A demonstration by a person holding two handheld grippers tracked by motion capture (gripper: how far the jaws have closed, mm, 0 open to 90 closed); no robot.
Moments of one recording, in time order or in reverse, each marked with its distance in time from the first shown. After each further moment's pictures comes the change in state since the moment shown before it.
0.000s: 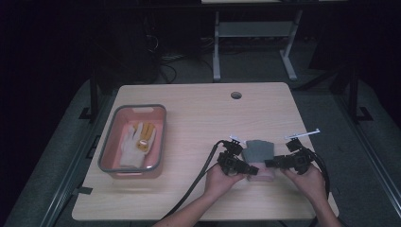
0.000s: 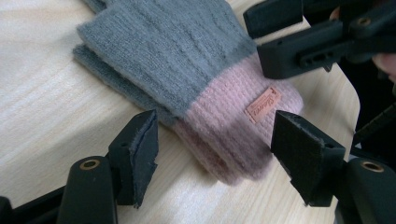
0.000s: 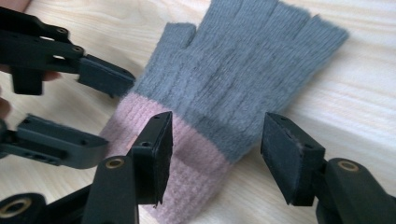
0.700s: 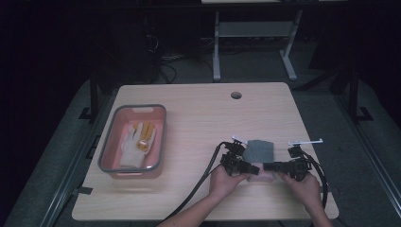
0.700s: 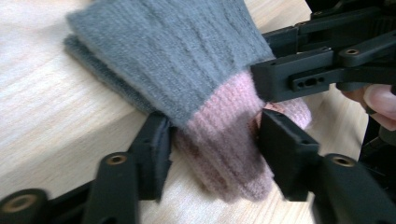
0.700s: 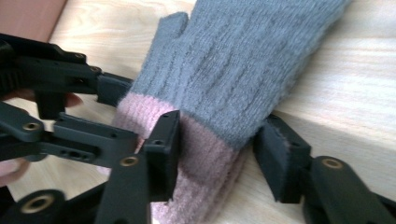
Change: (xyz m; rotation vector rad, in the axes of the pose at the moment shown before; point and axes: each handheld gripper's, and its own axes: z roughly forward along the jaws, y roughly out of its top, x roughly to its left) left arm -0.001 0.000 0.012 0.008 0.017 -0.057; right arm -0.011 -0.023 0.015 -0.072 0.097 0.160
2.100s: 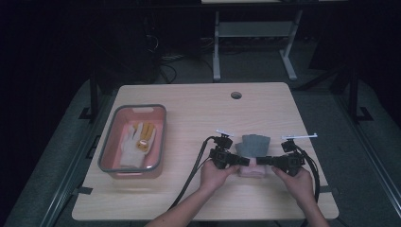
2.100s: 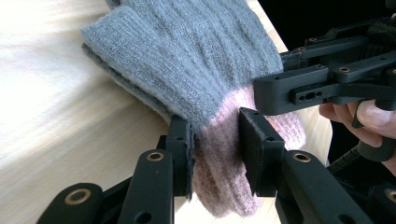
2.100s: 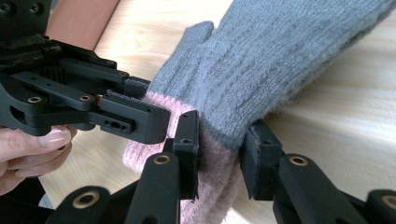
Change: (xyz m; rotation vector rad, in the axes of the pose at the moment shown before) left arm 0.023 0.003 -0.036 -0.092 -0.082 -0.038; right arm 0.033 0.017 0.000 -0.034 0.055 -0.037
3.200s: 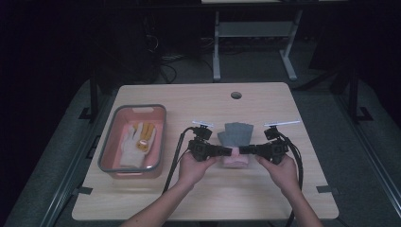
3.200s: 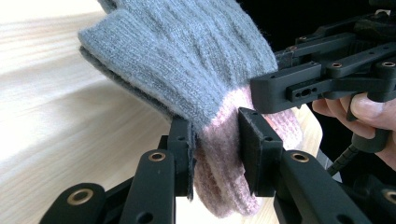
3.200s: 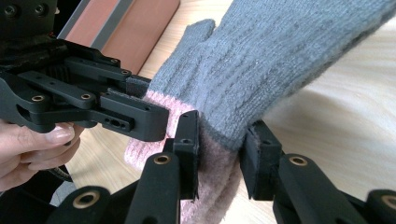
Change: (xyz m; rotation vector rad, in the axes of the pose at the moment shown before) left arm 0.008 0.008 -0.073 -0.078 0.029 0.047; right arm 0.055 0.039 0.015 0.000 0.066 -0.078
